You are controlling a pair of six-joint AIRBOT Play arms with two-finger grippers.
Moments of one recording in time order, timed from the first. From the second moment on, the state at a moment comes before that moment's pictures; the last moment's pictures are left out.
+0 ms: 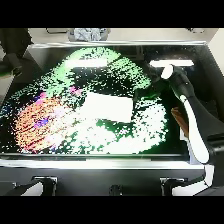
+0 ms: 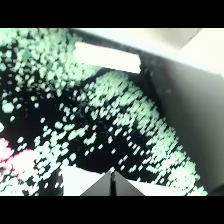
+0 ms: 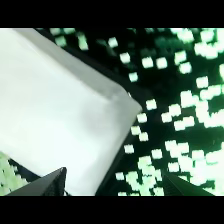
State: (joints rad) left arm 0.24 -1.17 1.47 0.75 -1.07 -1.27; right arm 0.13 -1.71 1.64 -1.18 1.29 1.41
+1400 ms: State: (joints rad) left arm 0.22 -1.16 1.40 0.75 -1.07 -1.22; right arm -0.45 -1.41 1.62 -0.83 1.35 1.25
